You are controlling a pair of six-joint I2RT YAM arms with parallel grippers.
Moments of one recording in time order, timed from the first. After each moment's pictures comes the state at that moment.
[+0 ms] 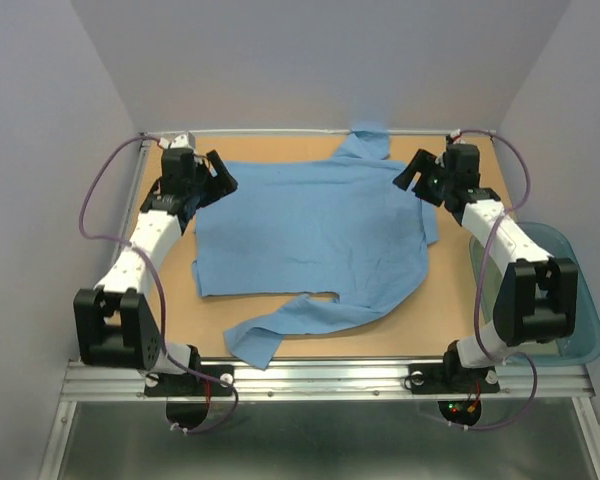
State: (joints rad) left arm -0.09 1.45 1.16 -0.32 0.06 -0.52; right arm 0.05 1.55 1.17 -0.18 -0.18 0.51
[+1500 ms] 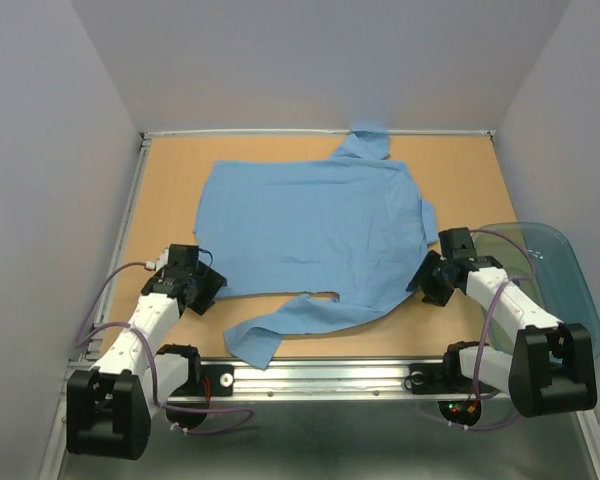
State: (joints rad) left arm -0.11 0.93 0.44 -0.56 -0.04 -1.06; right arm 0.09 1.15 0.56 -0.60 -0.09 0.71
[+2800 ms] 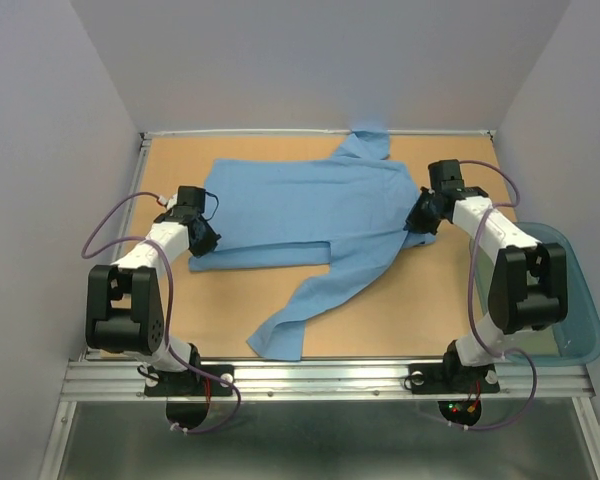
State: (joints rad) left arm -0.08 1.49 0.89 -0.48 -0.15 -0.70; right arm 0.09 1.60 1.14 -0.58 -0.03 0.64
